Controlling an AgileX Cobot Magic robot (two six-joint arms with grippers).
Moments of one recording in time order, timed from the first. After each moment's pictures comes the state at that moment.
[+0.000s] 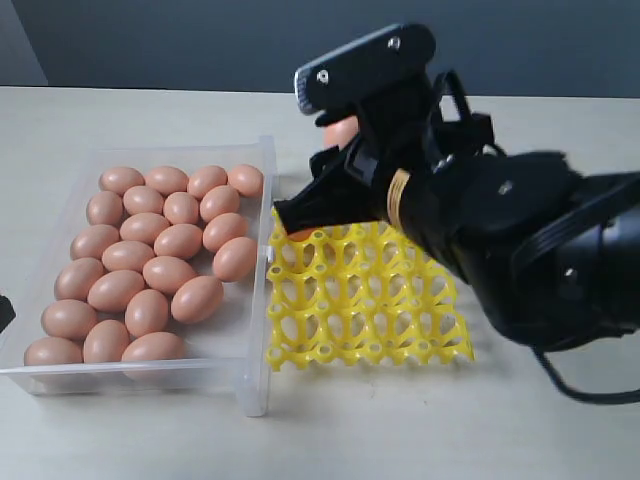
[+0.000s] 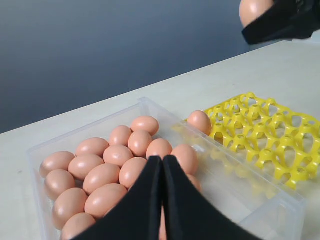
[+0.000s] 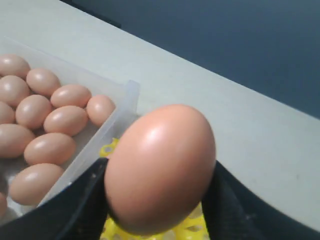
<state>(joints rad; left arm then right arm) -0.39 0.00 0.00 0.00 0.18 0.09 0.98 1.50 -0.83 -1.59 0.57 1.72</state>
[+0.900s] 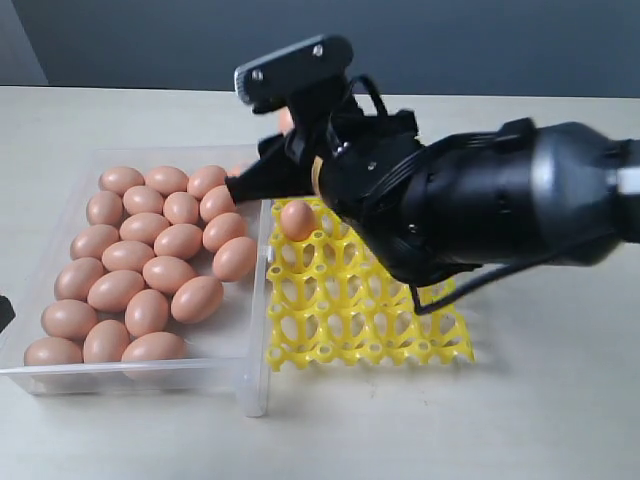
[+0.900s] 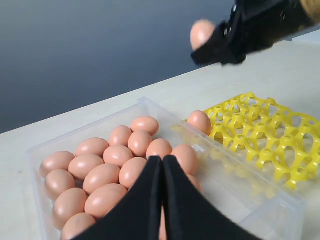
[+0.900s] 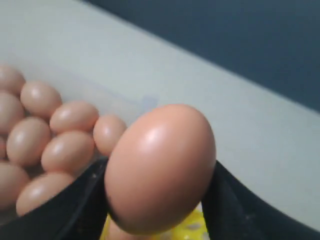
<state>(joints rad) -0.39 0.00 0.00 0.00 0.18 0.09 0.94 1.74 -1.03 -1.73 0.56 1.87</state>
